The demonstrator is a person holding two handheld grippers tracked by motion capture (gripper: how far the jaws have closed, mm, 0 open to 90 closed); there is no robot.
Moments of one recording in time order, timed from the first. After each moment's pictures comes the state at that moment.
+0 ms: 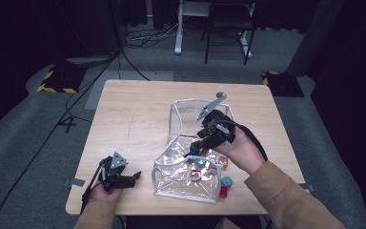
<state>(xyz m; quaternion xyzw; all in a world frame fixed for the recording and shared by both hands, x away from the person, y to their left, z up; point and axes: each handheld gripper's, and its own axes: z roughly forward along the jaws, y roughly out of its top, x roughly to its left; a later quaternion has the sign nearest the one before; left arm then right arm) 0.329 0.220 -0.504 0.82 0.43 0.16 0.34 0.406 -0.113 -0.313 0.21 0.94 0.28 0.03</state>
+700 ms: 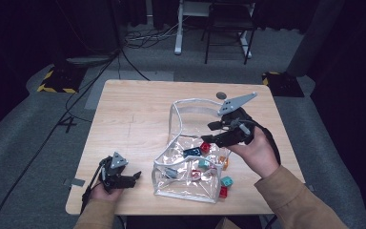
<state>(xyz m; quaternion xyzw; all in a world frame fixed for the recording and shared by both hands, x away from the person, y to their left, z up) 0.329 0.220 -0.504 0.82 0.43 0.16 0.34 0.387 -0.153 -0.285 0.22 0.90 0.37 0.07</state>
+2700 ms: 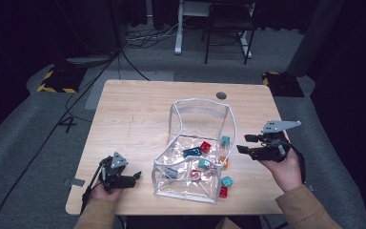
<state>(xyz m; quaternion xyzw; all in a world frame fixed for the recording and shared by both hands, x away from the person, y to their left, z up) 0.329 0.220 -0.504 0.82 0.43 0.16 0.34 0.382 -0.270 -0.367 0.32 0.85 0.41 0.12</state>
